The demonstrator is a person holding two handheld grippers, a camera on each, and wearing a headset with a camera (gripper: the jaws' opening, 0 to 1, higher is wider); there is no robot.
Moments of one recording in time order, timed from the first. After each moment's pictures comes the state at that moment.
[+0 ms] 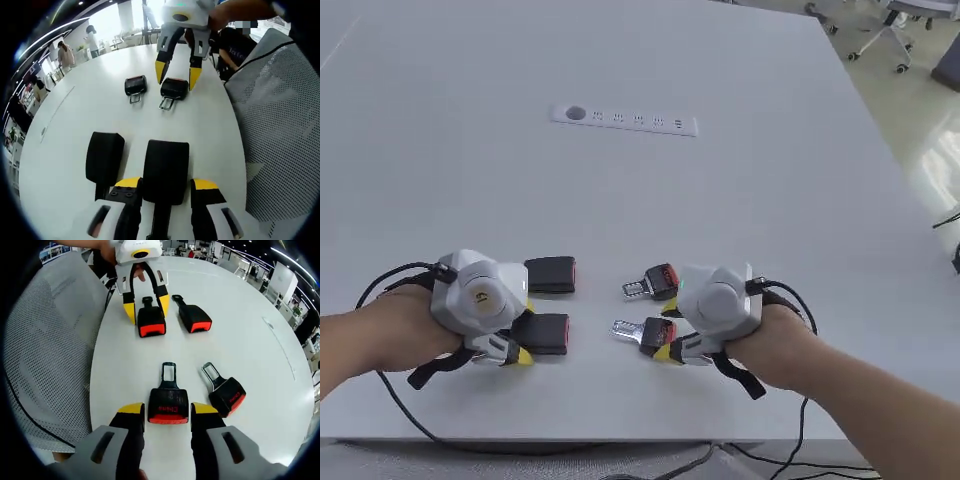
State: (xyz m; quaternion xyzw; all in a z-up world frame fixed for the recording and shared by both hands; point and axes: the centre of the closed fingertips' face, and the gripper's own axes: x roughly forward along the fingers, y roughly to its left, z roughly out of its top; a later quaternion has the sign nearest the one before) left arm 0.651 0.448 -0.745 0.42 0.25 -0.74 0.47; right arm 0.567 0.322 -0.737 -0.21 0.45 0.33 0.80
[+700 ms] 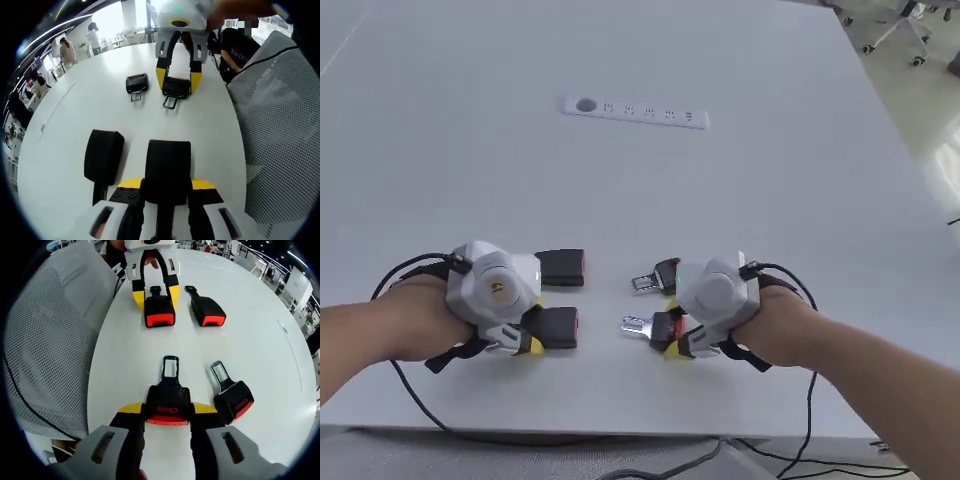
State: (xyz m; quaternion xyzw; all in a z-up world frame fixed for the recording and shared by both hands) left arm 0.649 0.448 -0.745 0.41 0.26 -0.73 0.47; right arm 0.566 0.320 -0.749 -0.23 0.47 0.38 0.76
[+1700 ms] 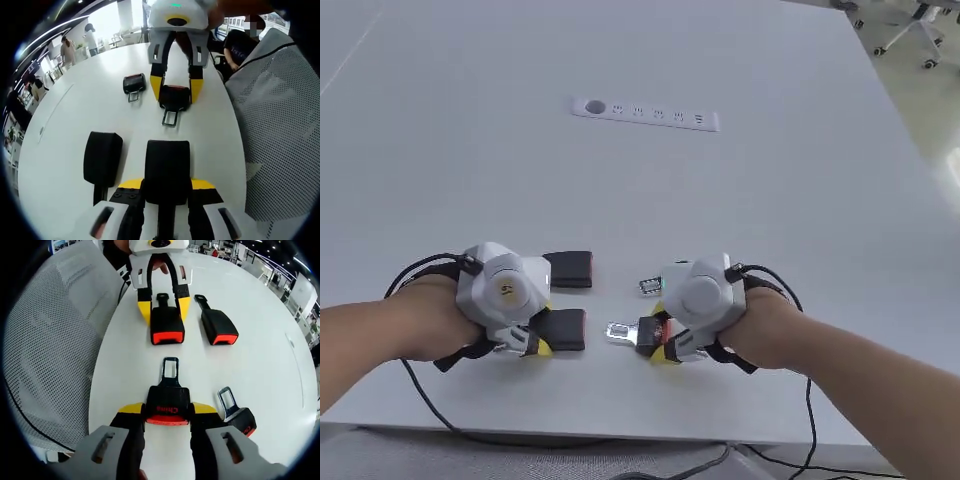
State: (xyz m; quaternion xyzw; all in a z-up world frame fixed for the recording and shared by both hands) left arm 0.648 0.448 -0.745 0.42 0.25 -0.74 0.46; right arm 0.583 0.355 -0.749 -0.24 0.46 0.41 0.75
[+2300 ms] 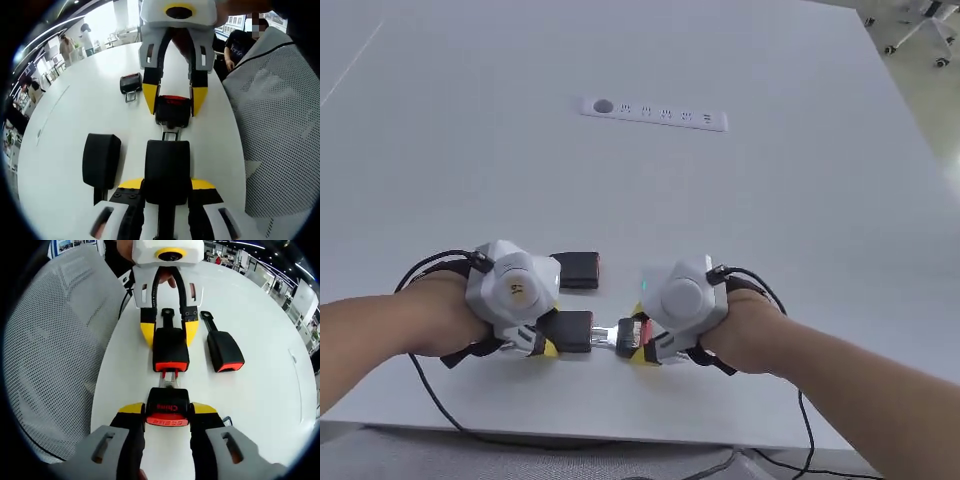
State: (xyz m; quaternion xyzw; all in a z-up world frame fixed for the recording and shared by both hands) left arm 0.647 0.447 -0.746 0.43 0.26 -0.74 0.45; right arm 0.601 0.388 -0.737 -0.24 0.43 0.42 0.76
